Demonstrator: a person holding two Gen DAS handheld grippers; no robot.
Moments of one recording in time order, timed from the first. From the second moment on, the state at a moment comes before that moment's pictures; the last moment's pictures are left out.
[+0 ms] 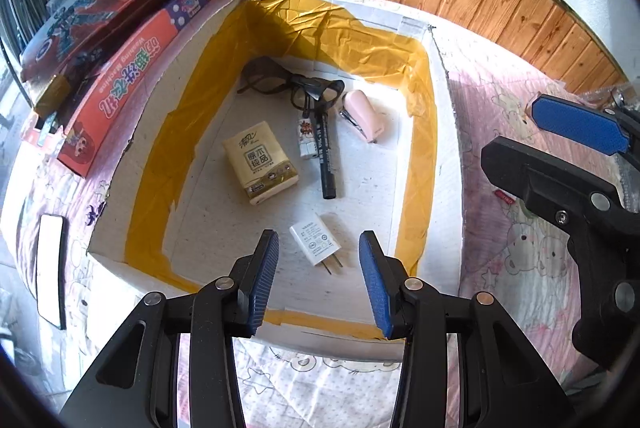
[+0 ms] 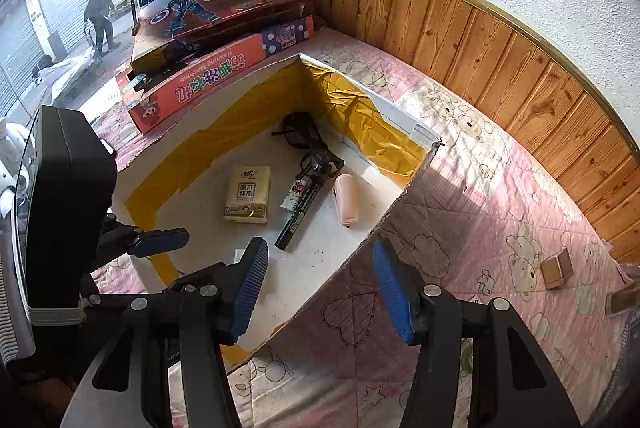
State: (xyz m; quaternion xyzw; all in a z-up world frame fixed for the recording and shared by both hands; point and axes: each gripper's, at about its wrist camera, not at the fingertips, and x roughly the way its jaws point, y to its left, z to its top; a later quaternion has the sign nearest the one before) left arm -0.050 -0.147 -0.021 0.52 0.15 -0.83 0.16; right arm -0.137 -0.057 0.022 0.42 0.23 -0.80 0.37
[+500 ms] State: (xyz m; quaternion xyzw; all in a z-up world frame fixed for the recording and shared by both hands) left arm -0.053 -0.076 0.029 0.44 0.12 -0.89 0.08; right arm -0.111 0.052 0.064 0.35 0.10 -0.85 0.38
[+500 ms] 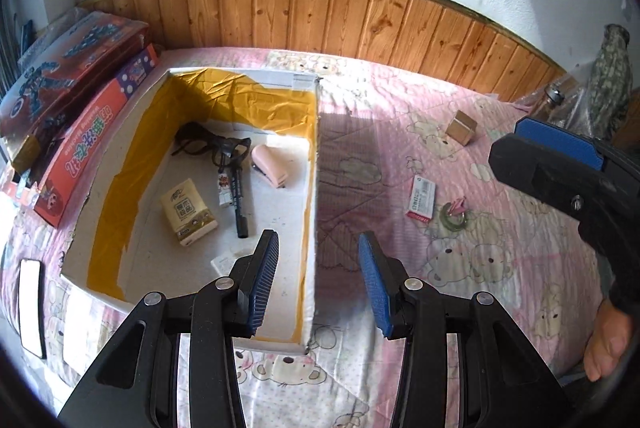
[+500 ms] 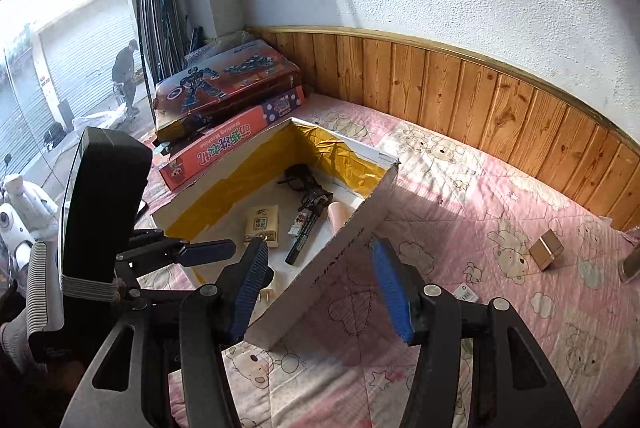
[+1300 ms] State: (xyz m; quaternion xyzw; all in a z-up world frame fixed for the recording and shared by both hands) left arm -0.174 0.019 -0.071 0.53 0.10 -0.84 -0.05; right arm -0.234 0.171 -0.115 0.54 0.06 -0.81 0.20
